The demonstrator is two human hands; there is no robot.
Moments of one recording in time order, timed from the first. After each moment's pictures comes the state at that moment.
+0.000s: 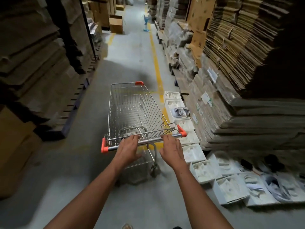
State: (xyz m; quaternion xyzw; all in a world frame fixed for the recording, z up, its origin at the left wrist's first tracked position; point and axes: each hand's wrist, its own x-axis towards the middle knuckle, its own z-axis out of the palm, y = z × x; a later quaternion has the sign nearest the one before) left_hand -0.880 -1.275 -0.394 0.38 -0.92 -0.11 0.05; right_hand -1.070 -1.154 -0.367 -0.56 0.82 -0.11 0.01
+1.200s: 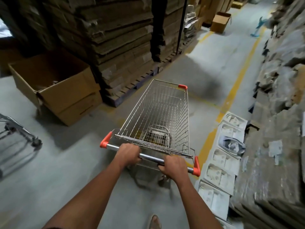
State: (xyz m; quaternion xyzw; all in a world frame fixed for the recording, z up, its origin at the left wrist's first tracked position) left_hand -1.014 -1.277 -0.411 0.62 -0.77 -0.06 -0.16; right_hand -1.245 -1.255 -0.411 -0.80 0.58 0.09 0.07
